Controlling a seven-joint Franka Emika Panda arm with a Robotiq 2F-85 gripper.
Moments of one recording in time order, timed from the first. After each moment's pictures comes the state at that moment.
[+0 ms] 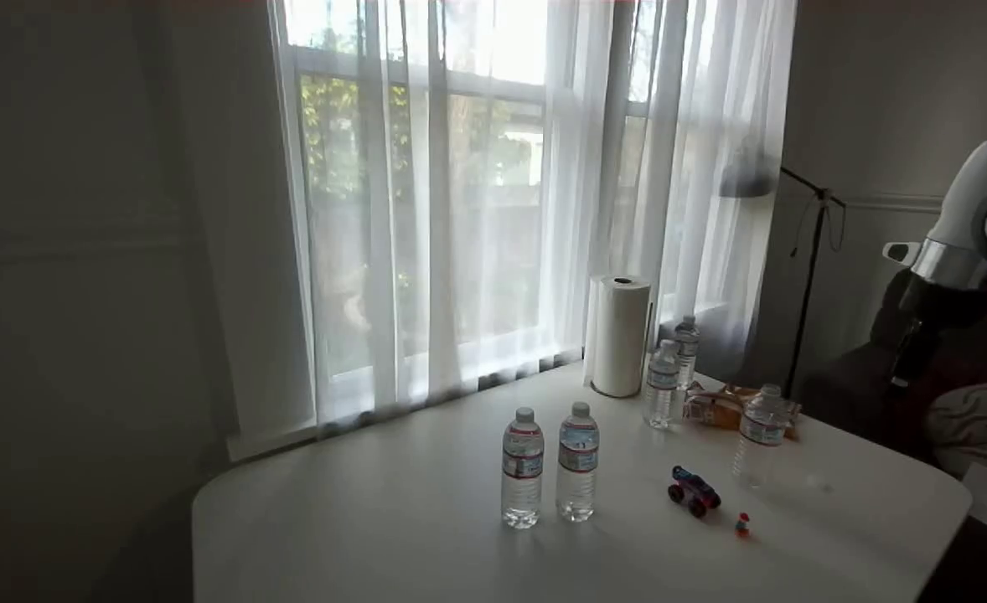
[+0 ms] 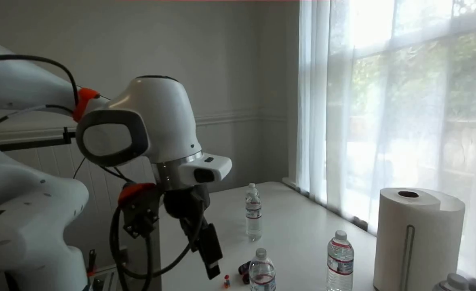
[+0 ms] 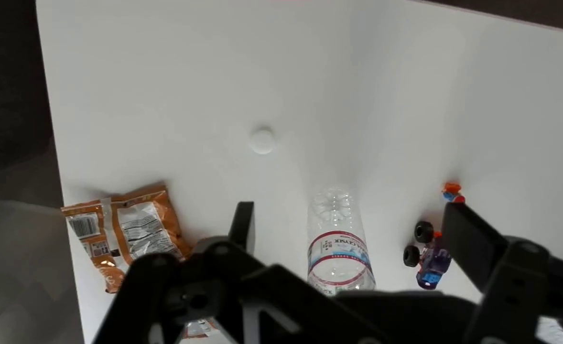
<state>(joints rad) -0.21 -0.74 -0.37 -2.79 -0.30 2.23 -0.47</state>
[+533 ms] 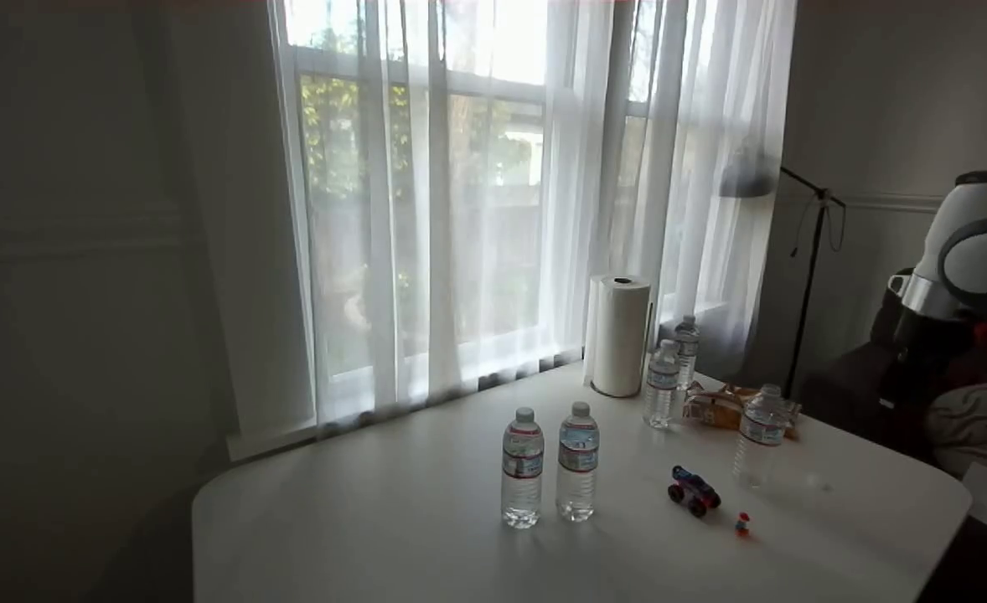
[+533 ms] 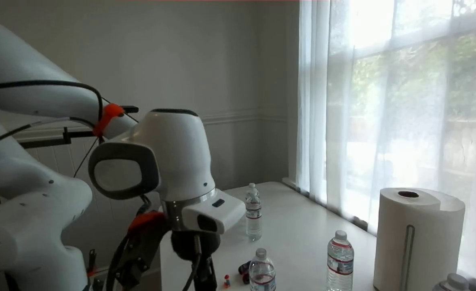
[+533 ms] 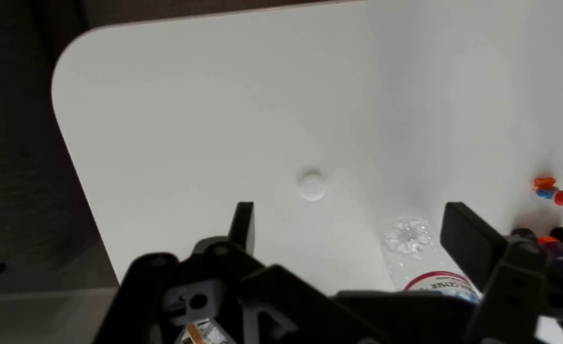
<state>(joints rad) -0.31 -0.53 -0.37 -2.78 -0.30 2.38 -0.29</state>
